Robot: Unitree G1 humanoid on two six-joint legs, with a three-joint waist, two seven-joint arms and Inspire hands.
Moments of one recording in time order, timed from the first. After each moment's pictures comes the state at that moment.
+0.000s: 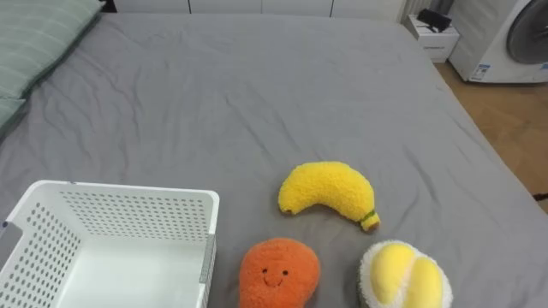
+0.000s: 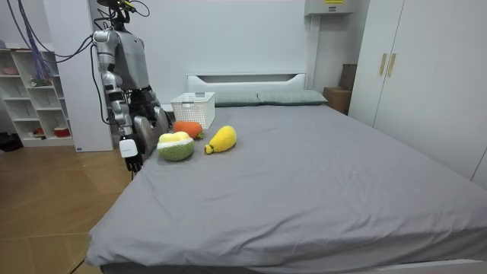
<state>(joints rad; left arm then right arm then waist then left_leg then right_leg) 0.26 0.14 0.11 1.06 -0.05 0.10 0.23 0.10 -0.20 0.04 1.28 0.12 0.06 -0.06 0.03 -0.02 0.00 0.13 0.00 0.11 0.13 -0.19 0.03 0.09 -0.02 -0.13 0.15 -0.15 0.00</state>
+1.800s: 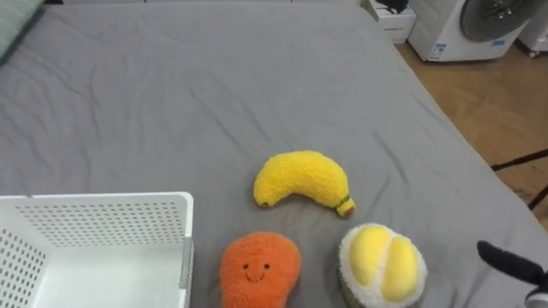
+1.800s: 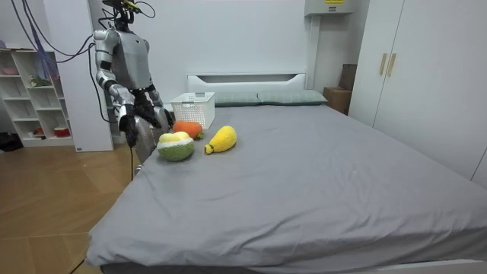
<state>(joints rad) 0.28 0.19 0.23 1.06 0.04 0.13 0.21 0.08 -0.29 -0.31 0.42 0.17 0.06 -0.47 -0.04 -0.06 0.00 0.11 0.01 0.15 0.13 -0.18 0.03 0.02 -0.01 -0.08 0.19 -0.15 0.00</state>
